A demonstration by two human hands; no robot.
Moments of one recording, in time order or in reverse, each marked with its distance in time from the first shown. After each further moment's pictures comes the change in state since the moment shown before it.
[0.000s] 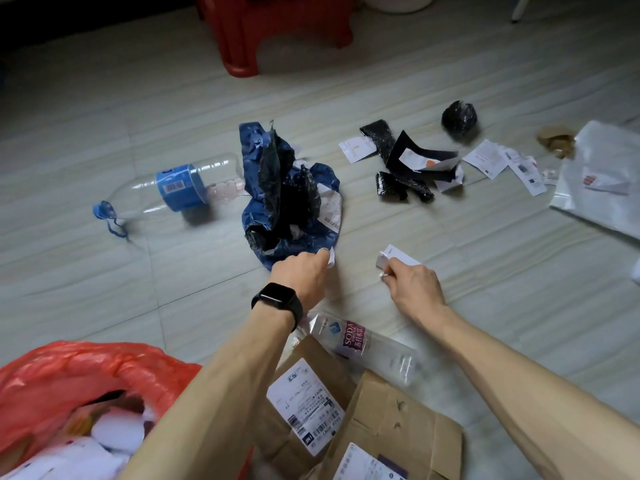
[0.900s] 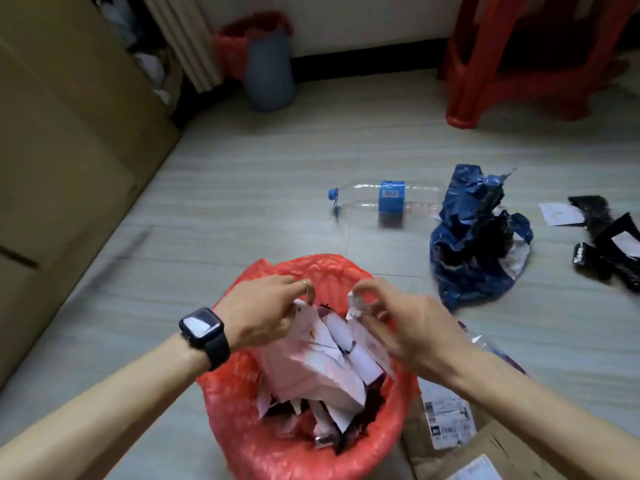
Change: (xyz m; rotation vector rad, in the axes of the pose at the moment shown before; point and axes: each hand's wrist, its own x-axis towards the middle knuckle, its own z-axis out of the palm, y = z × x) left_hand -0.326 -0.162 -0.094 -0.063 0.060 -0.295; right_hand -0.169 -0.280 -0.099 0.319 -0.161 -0.987
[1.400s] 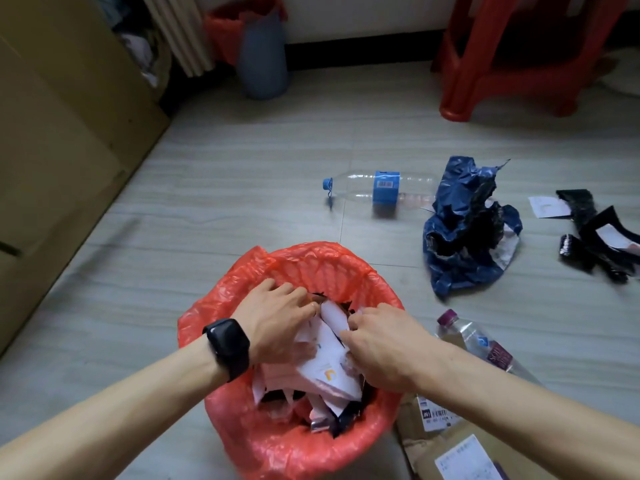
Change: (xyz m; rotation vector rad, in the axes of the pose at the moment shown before) left_hand -0.008 0.018 0.032 0.424 -0.059 0.160; right_hand -0.001 -0.023 0.027 -0.598 -0.459 -0.251
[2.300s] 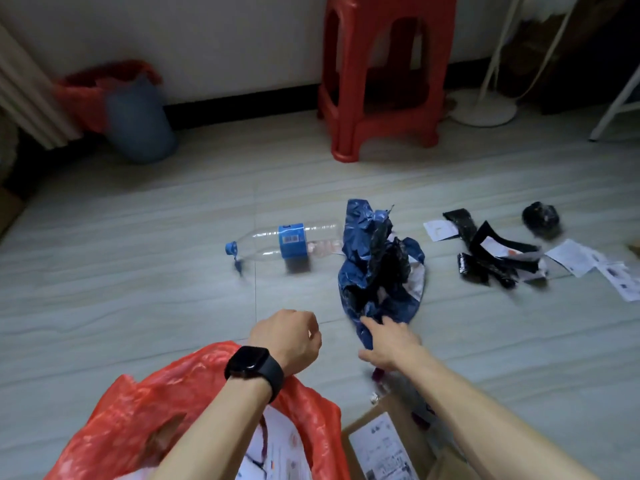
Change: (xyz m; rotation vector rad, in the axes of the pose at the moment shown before) left_hand 0.188 0.045 -0.023 -0.499 0.012 -0.207; right_hand -0.005 0.188 0.138 0.441 -0.304 1.003
